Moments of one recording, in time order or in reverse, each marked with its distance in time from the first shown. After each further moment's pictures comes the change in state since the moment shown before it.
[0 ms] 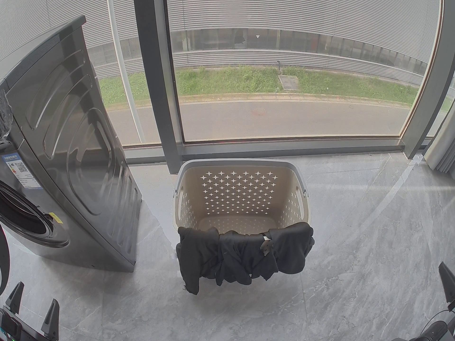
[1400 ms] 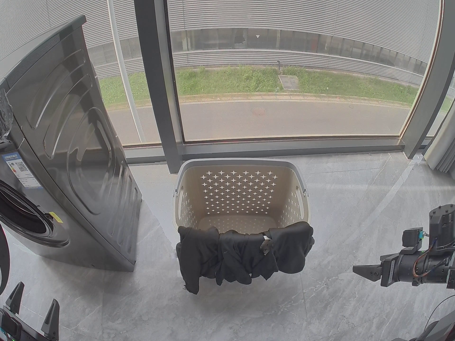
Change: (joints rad) left arm 0.000 0.000 0.000 0.000 -0.002 -0.003; right arm 0.180 1.127 0.020 -0.469 0.069 0.130
